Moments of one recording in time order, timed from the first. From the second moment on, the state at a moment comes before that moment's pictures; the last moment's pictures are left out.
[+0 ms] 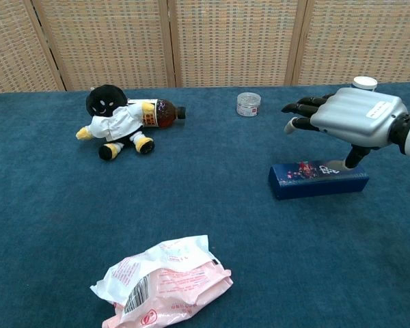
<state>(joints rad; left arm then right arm) -0.23 -1.00 0.00 -1.68 1.41 1.20 -0.02 0.73 -1.51 0.09 -1.22 -1.46 0.96 -0.51</state>
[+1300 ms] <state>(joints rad) -0.24 -1.00 0.00 -1.67 1.40 1.19 -0.03 0.79 -1.52 0.07 -1.21 -1.37 0.79 -0.32</state>
